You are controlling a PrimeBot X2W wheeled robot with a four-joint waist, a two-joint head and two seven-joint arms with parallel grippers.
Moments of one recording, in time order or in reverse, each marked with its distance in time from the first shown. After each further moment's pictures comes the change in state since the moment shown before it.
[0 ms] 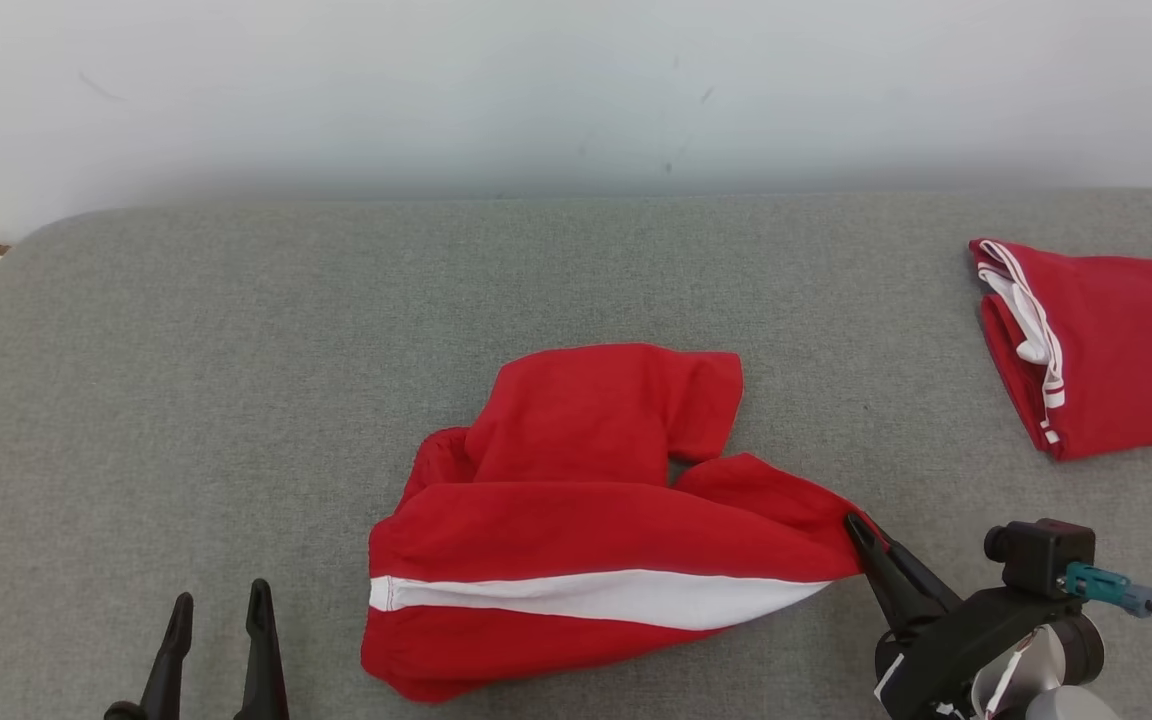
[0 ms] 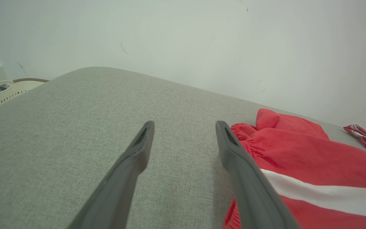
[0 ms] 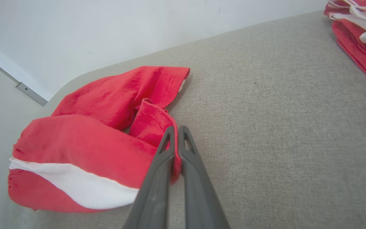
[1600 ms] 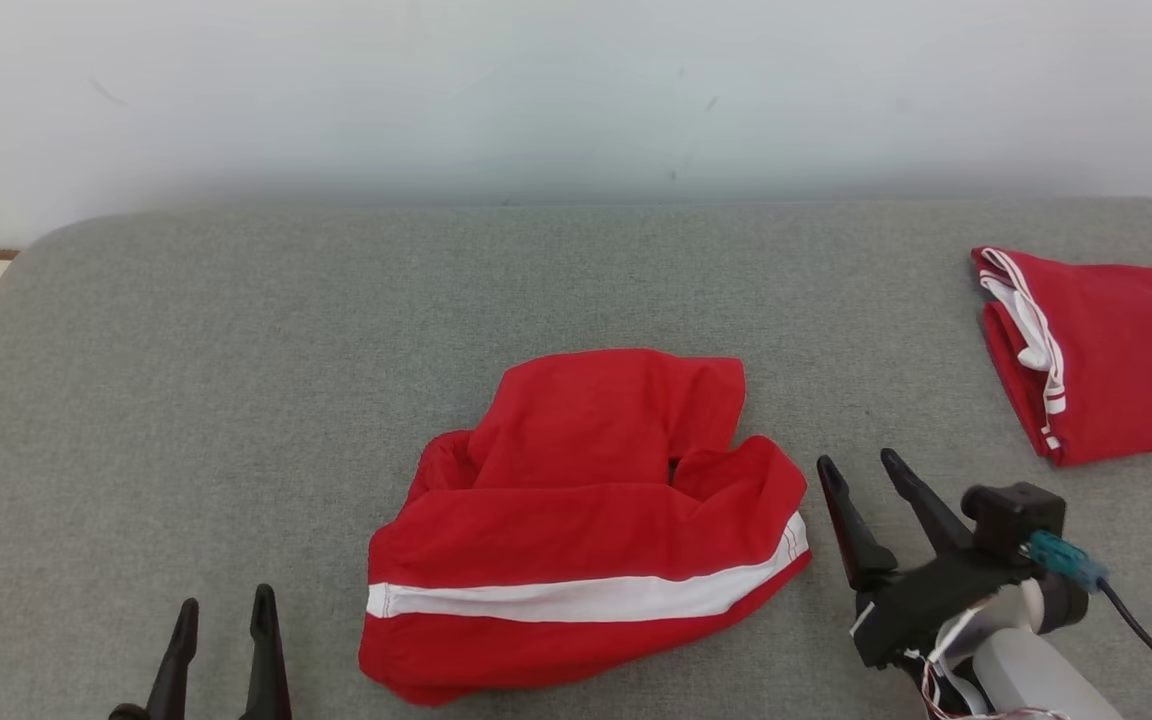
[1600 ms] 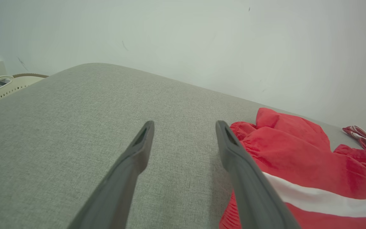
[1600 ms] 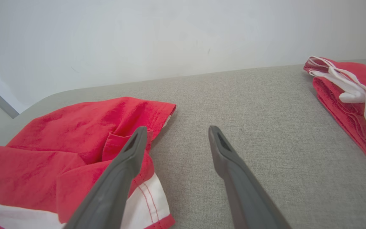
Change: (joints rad) left arm -0.006 -0.005 -0.003 0.027 -0.012 -0.005 0.000; right arm -0.215 0.048 0.069 0.348 -0.104 0.000 -0.280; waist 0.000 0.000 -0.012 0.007
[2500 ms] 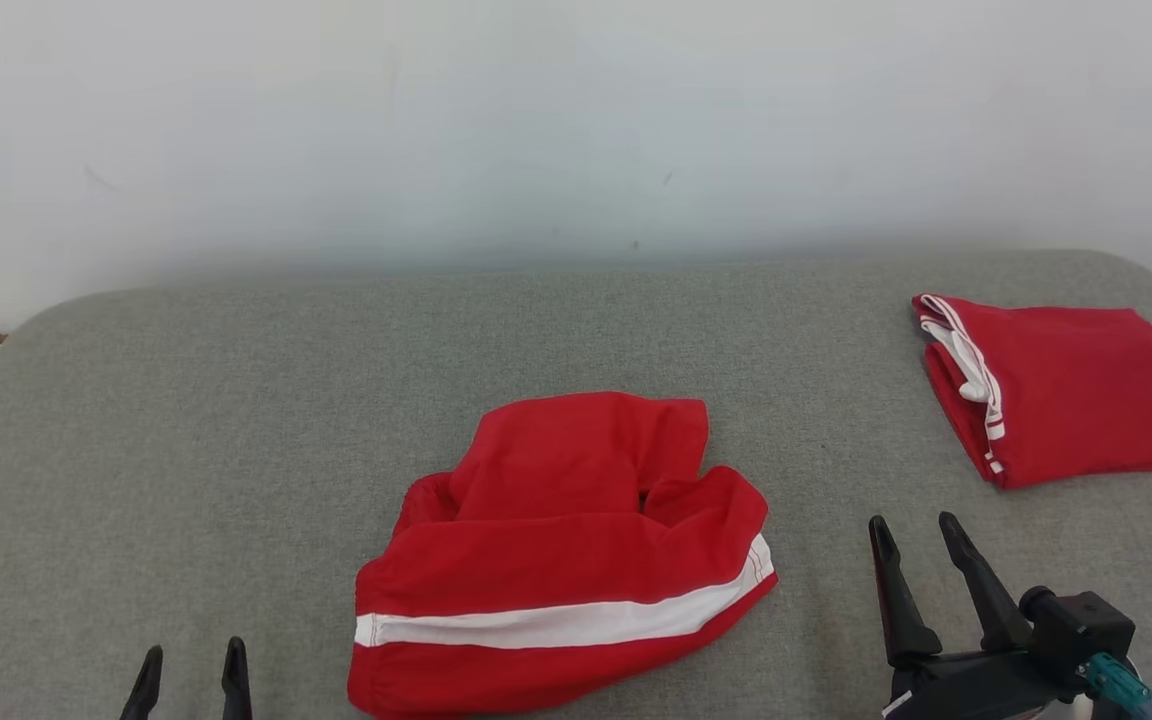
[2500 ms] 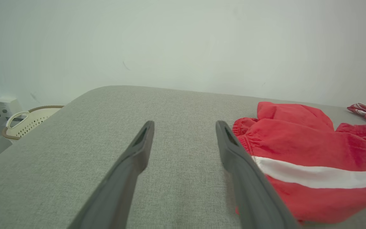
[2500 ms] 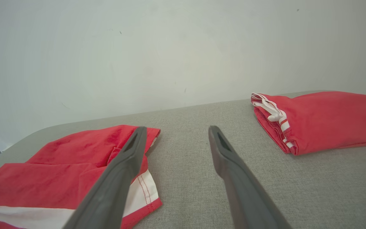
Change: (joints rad) left arm 0.078 0.024 0.068 -0.021 0.145 -0.021 0.000; right arm 0.291 0.097 -0.246 -0.291 -0.206 0.000 -0.034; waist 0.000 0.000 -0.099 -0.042
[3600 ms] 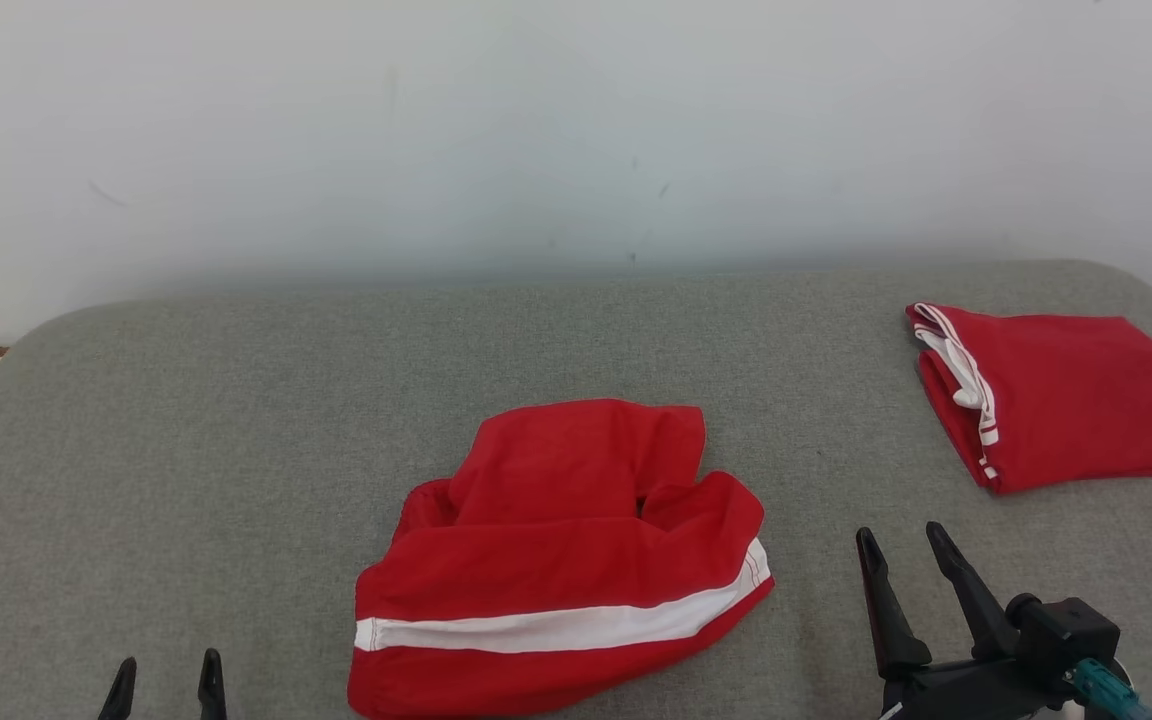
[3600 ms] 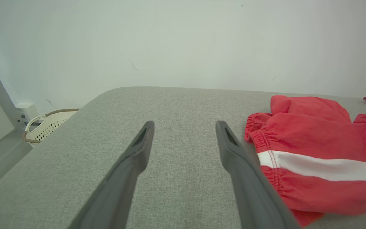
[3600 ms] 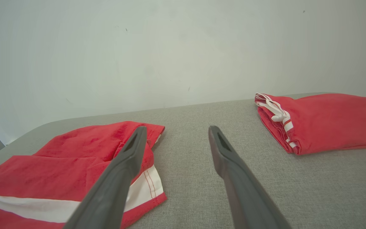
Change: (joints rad) left arm 0.010 0.049 -0.003 0.016 0.018 0.035 0.009; right arm 0.019 -0.003 0.018 -0.017 -0.017 0.000 0.017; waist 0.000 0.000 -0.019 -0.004
